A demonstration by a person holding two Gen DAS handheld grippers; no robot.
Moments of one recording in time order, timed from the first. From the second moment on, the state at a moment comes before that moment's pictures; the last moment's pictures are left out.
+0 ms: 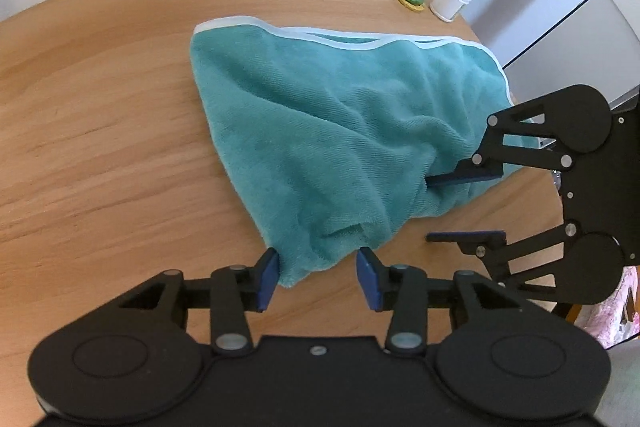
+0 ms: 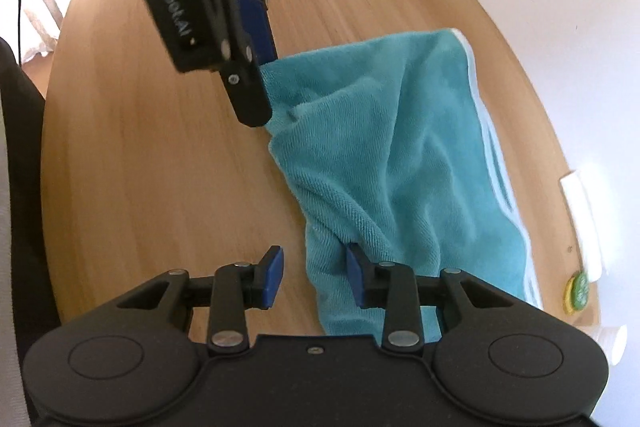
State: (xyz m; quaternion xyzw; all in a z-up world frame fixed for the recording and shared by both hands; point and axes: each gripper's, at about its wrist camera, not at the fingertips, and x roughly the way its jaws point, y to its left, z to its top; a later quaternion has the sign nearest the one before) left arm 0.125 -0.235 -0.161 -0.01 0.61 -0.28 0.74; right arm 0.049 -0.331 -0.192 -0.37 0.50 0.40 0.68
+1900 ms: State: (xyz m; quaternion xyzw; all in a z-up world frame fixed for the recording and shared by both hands) left arm 0.133 -0.232 -0.146 0.12 0.58 -0.32 0.74; right arm 0.080 -0.278 -0.200 -0.33 0.49 0.36 0.72
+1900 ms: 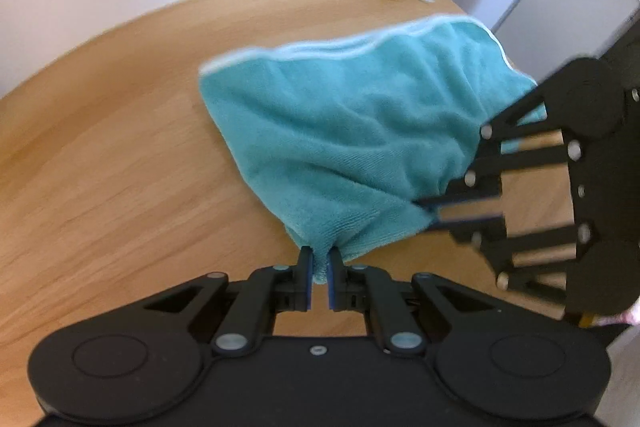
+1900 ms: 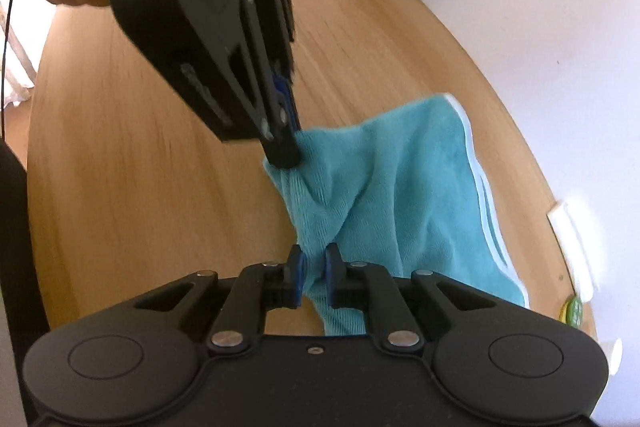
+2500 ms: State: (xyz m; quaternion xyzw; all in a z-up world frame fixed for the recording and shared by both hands) left arm 0.149 -0.216 -0.128 0.07 0.59 -0.27 0.76; right arm 0.131 -0.394 -0.198 -0.18 0.55 0.20 0.79
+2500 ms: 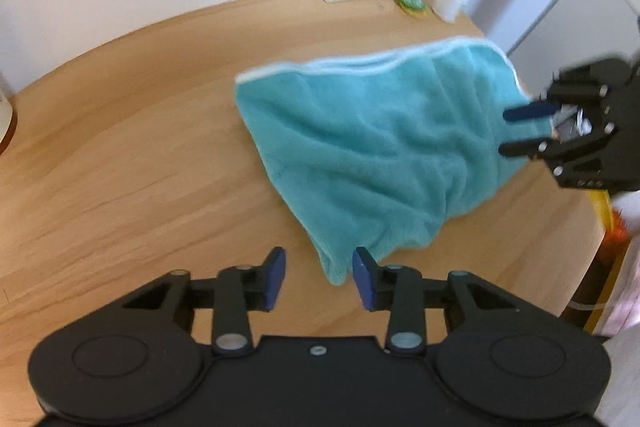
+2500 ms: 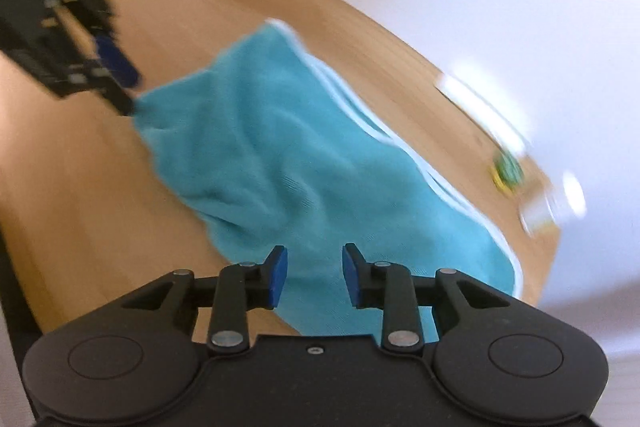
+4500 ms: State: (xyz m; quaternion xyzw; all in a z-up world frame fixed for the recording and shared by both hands) left arm 0.225 -0.260 -0.152 0.01 0.54 -0.21 0.82; right arm 0.135 -0.580 -0.161 -0.02 0.55 0.14 0.82
